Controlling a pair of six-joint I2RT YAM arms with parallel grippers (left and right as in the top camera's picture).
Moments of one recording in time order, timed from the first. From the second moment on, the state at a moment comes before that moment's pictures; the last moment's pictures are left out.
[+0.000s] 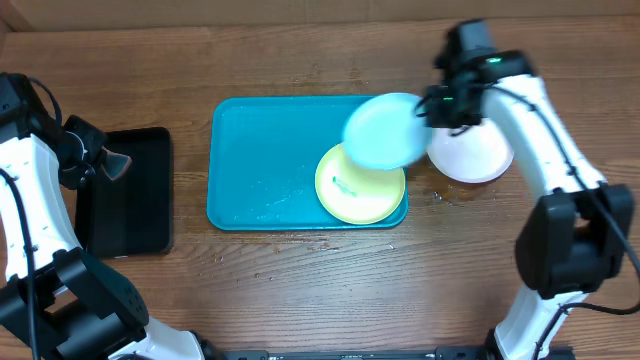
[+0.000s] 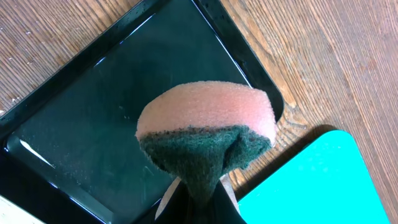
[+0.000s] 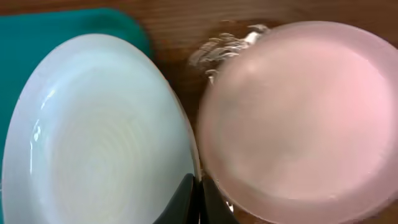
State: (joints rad) left arm 0.52 1.76 1.59 -1.05 0.12 -0.52; right arm 0.12 1.97 1.72 -1.04 -0.10 0.19
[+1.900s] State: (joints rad) left arm 0.50 1.76 1.58 -1.02 0.12 -0.52; right arm 0.40 2.15 1.57 -0.77 0.03 0.09
